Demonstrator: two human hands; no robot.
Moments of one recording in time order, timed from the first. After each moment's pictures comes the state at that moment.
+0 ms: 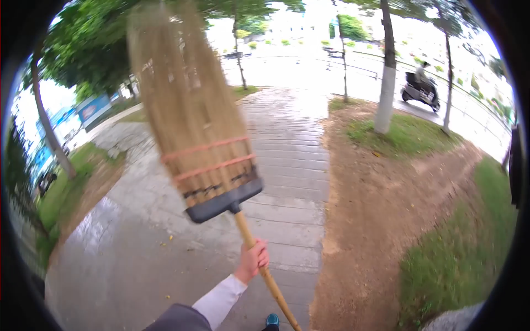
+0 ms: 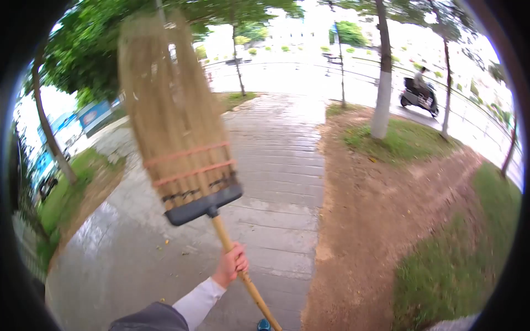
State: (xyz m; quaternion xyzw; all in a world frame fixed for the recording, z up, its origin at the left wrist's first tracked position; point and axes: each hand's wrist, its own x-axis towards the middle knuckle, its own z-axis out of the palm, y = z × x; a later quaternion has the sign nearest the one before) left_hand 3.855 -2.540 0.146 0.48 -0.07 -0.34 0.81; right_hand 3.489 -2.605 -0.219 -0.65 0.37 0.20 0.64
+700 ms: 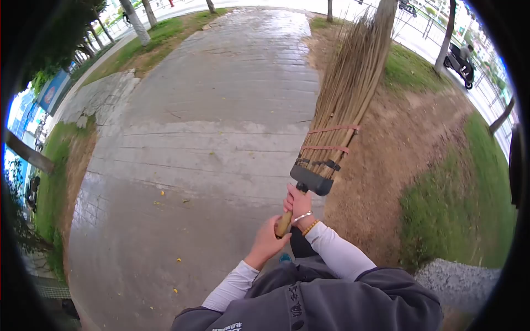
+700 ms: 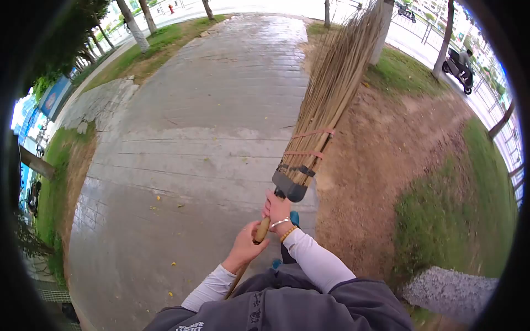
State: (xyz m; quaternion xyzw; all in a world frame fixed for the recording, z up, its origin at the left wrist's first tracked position) left_hand 3.905 -2.490 0.077 0.80 -0.30 -0.22 0.47; right_hand 3.906 -2.631 0.076 -0.29 0.37 -0.19 0.86
